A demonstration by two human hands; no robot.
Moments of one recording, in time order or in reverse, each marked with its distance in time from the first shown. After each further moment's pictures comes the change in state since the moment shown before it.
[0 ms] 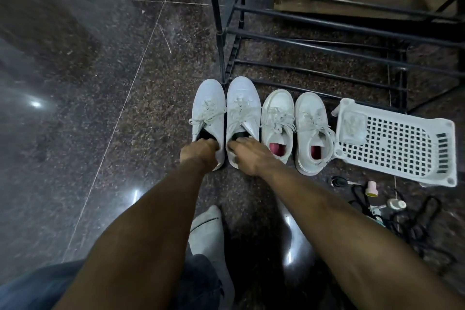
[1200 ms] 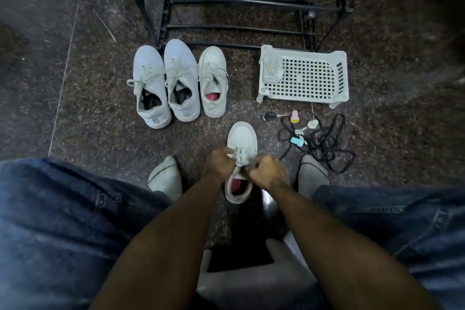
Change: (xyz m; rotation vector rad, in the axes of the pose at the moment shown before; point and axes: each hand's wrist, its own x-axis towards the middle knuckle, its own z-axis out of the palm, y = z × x) left_hand -0.138 0.149 0.126 -0.882 -0.086 -0.009; right_hand -0.259 0.018 0.070 0.432 0.110 0.823
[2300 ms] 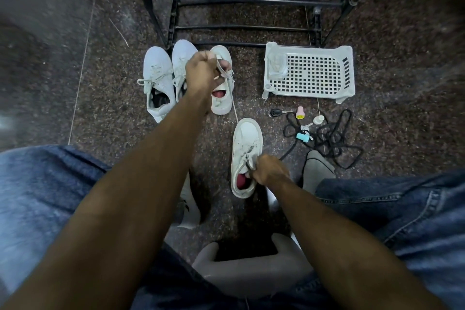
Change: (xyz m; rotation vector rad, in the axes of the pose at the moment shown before) left_hand 0.008 0.144 -0.114 -0.766 0.162 0.266; right_hand 0.009 0.004 0.017 -0.088 -0.136 -0.004
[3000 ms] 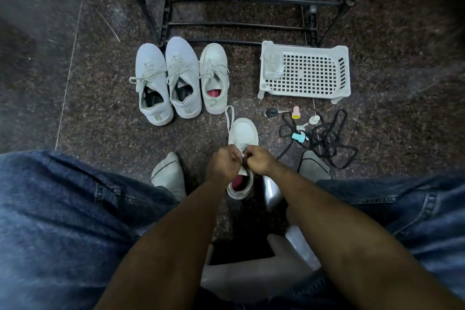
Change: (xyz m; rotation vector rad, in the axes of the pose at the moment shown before) left_hand -0.074 -0.180 -0.018 0.873 -0.191 -0.081; right_hand 0.020 -0.011 -0.018 0.247 -0.118 -0.148
